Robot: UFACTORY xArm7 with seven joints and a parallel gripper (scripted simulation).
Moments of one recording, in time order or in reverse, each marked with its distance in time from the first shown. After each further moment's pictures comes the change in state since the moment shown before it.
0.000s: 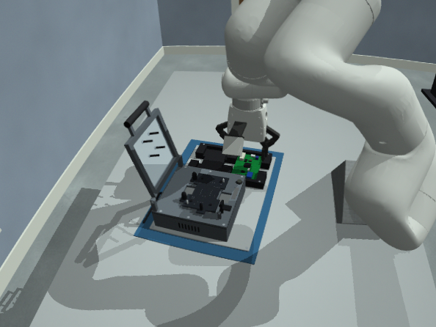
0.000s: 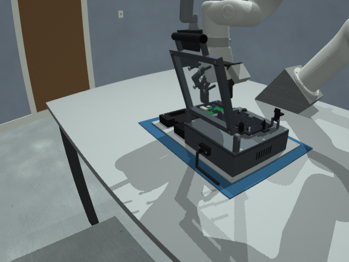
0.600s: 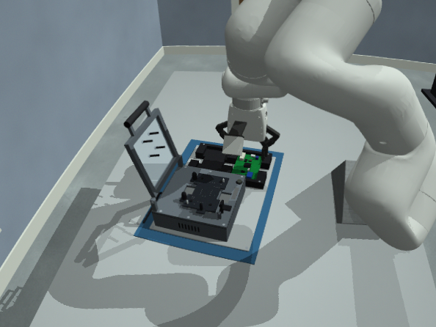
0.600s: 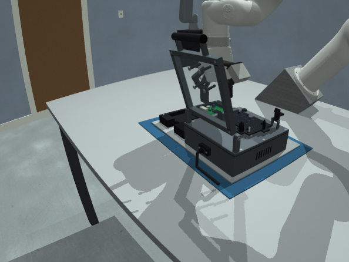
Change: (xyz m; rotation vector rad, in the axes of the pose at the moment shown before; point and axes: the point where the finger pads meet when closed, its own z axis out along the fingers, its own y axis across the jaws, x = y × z) arm 0.000 0.000 -0.001 0.000 0.000 0.000
